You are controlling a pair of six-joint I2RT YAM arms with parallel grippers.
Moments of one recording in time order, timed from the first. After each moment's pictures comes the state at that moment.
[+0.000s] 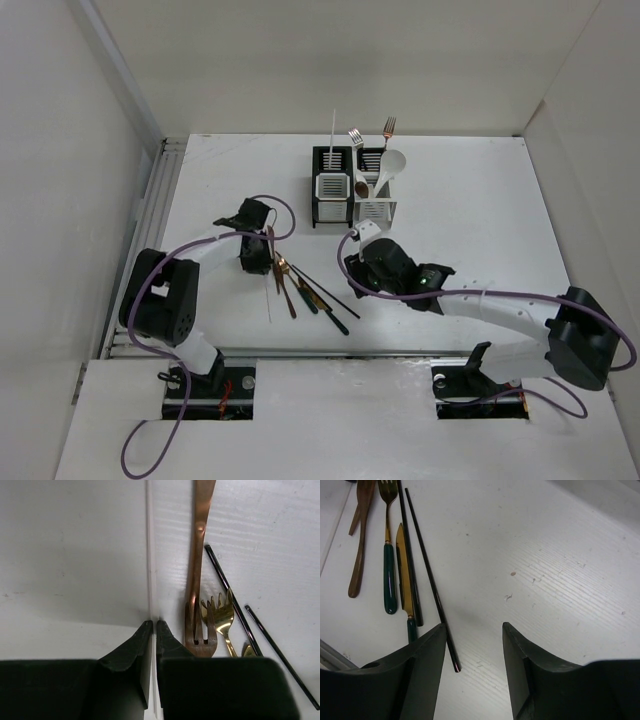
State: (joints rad) left arm -0.34 1.59 0.89 -0.53 -0.06 -0.52; right arm 0.94 1.31 0.77 -0.17 0.22 0.31
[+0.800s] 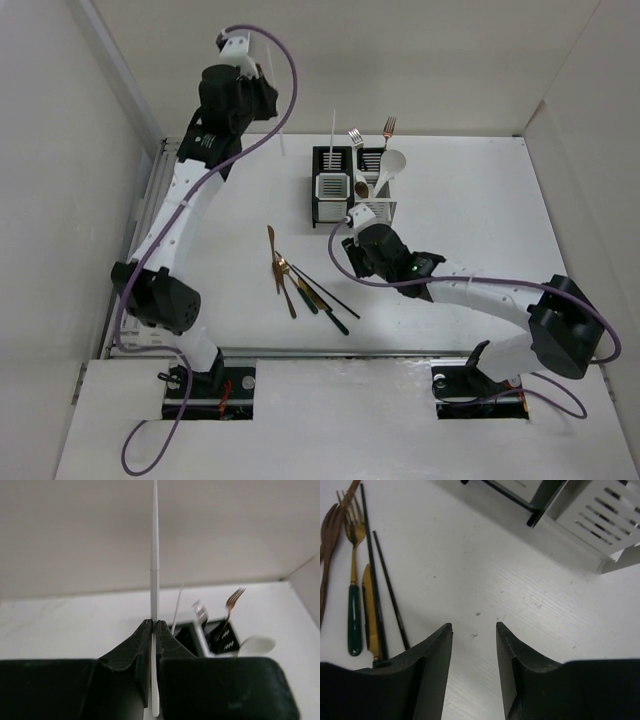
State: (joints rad) left arm -0.30 1.62 1.78 -0.36 0.00 -0.27; right arm 0.90 1.39 0.84 -0.10 0.31 0.16
